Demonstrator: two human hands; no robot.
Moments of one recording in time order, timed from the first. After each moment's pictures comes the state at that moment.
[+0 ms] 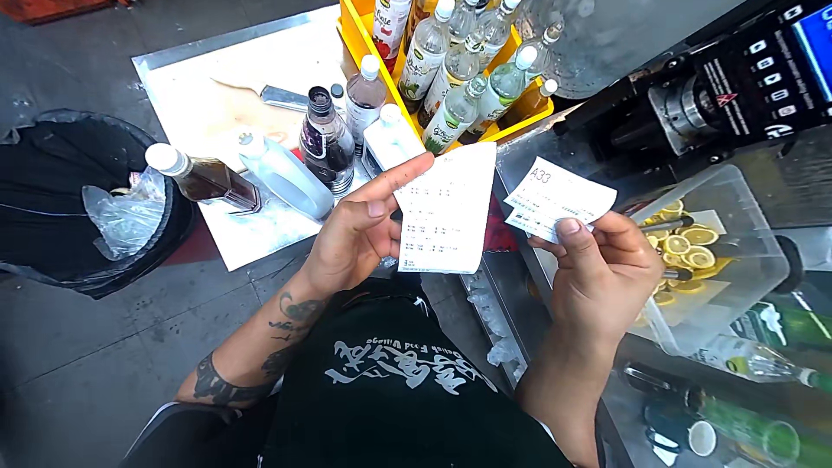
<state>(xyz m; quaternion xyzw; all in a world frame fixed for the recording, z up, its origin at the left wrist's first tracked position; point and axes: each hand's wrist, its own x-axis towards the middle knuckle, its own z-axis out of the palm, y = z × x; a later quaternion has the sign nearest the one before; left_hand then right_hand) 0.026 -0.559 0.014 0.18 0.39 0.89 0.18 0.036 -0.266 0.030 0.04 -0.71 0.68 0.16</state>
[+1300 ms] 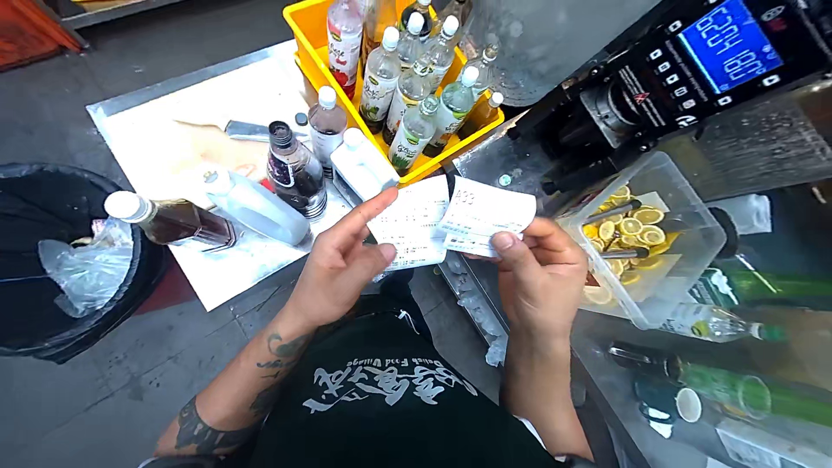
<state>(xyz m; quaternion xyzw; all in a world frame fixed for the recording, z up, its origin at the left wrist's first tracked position) 0.031 -0.548 0.008 0.20 0.54 0.81 0.10 0.046 -0.295 0.040 0.10 -0.65 0.74 0.12</state>
